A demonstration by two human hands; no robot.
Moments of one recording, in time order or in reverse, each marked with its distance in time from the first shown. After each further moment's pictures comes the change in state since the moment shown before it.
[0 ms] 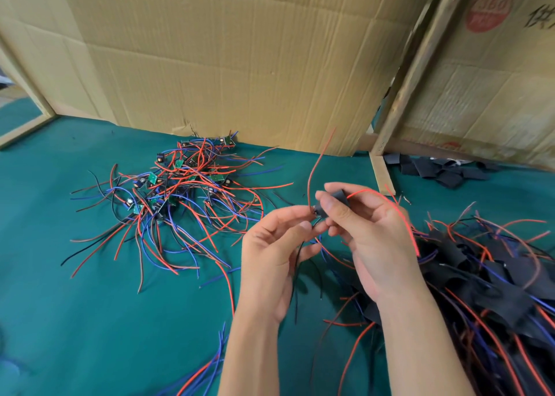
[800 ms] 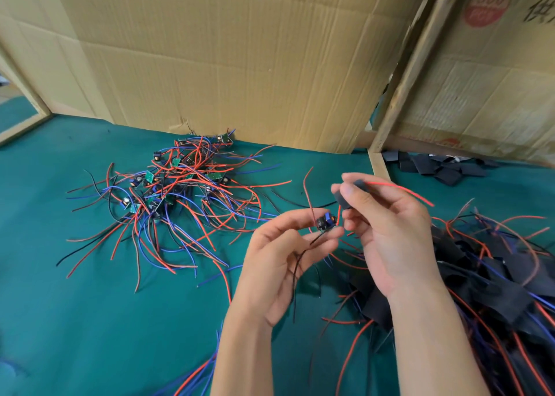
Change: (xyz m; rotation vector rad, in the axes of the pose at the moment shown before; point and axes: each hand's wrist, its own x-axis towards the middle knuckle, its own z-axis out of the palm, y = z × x) left_hand -0.001 0.000 -0.003 -0.028 -0.186 -0.102; right_hand 0.002 -0.012 -0.006 0.059 0.115 0.009
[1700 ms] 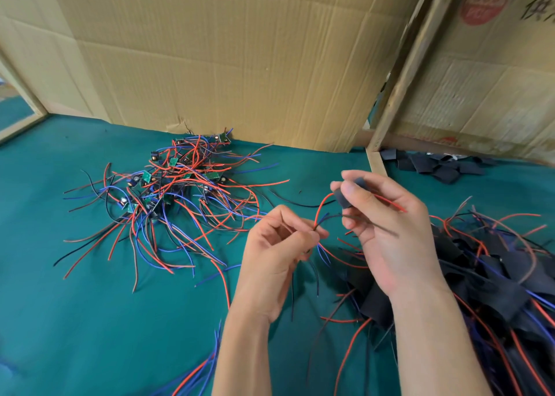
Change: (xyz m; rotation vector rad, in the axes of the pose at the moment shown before) left_hand 0.001 -0.003 -0.002 0.200 0.037 0.115; right_hand -0.003 -0.007 0.000 0.020 -0.031 0.004
